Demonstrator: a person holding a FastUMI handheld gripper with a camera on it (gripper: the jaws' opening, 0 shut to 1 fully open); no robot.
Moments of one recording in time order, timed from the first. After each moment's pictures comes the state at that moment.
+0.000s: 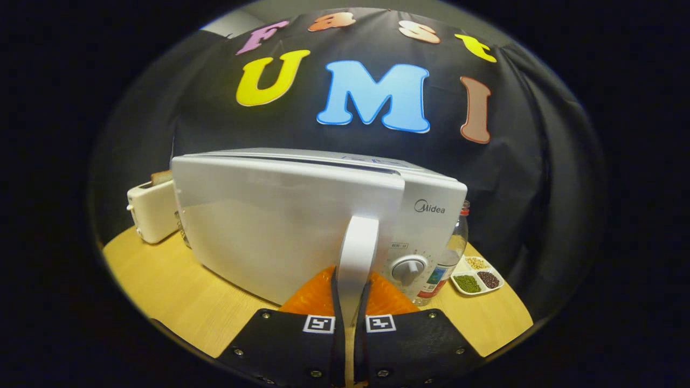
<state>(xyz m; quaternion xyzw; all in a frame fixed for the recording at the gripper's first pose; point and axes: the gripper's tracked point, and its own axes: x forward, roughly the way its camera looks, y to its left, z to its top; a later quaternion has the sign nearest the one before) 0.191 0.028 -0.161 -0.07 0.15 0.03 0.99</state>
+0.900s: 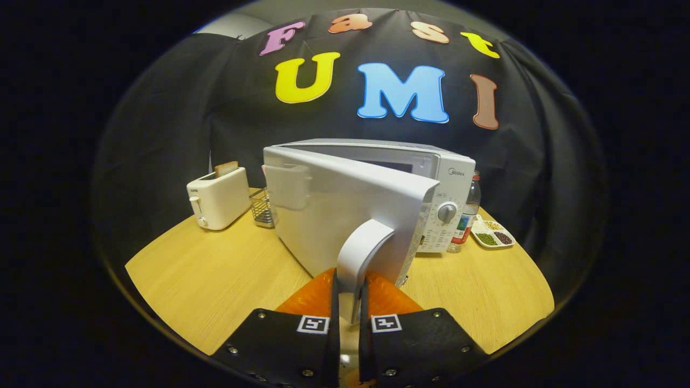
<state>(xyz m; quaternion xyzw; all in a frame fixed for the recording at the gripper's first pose) 0.045 0.129 -0.163 -0.03 0.21 0.10 0.97</state>
